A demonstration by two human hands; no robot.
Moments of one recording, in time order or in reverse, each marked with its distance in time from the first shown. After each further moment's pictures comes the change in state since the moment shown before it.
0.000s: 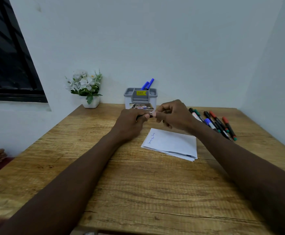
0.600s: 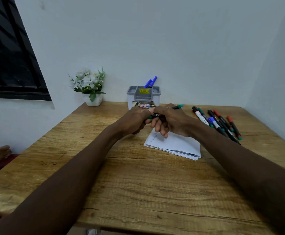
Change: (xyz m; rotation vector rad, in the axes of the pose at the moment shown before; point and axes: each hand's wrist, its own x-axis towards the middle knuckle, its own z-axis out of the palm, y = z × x) left_hand 0.001 0.026 -0.023 -0.539 -0.378 -0.315; right_hand -0.003 -0.025 0.018 0.510 -0.333 0.388
